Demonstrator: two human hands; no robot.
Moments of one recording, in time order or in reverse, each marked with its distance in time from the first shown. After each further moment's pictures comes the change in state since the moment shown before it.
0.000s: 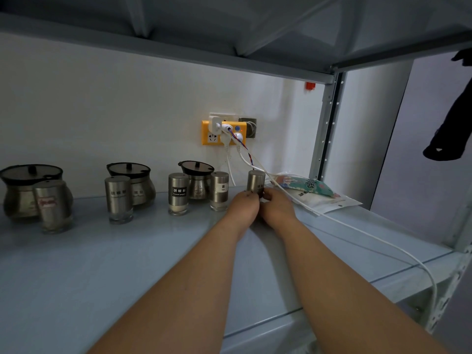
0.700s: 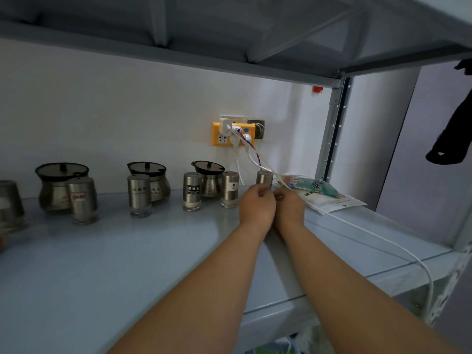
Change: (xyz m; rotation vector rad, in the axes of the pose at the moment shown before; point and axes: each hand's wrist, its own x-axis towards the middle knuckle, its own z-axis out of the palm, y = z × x) left_hand -0.040 0.014 0.005 -0.104 0.211 0.150; right_hand -0.022 -0.011 -0.002 -0.018 0.220 -0.028
